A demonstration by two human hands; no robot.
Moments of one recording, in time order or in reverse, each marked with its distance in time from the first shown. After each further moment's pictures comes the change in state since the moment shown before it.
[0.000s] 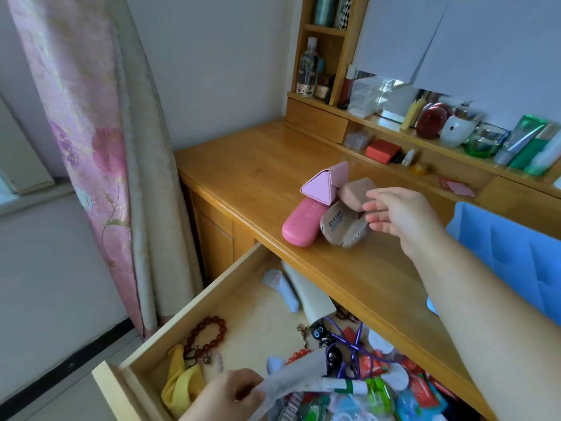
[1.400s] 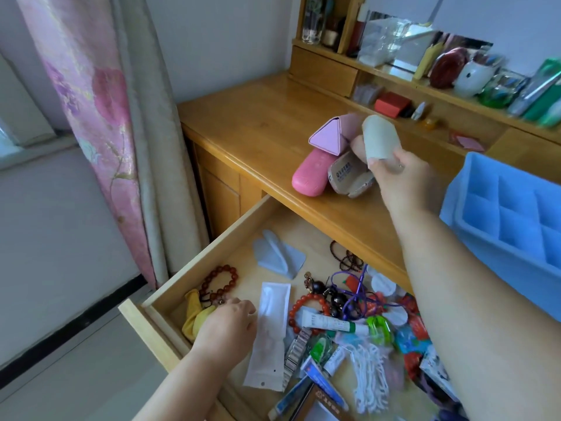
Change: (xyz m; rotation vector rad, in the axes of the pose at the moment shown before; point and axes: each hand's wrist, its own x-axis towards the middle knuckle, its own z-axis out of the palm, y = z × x) left_hand 0.009 -0.026 0.011 0.435 0.361 -0.027; right_hand -0.034 0.032 0.015 -0.580 0.339 -0.210
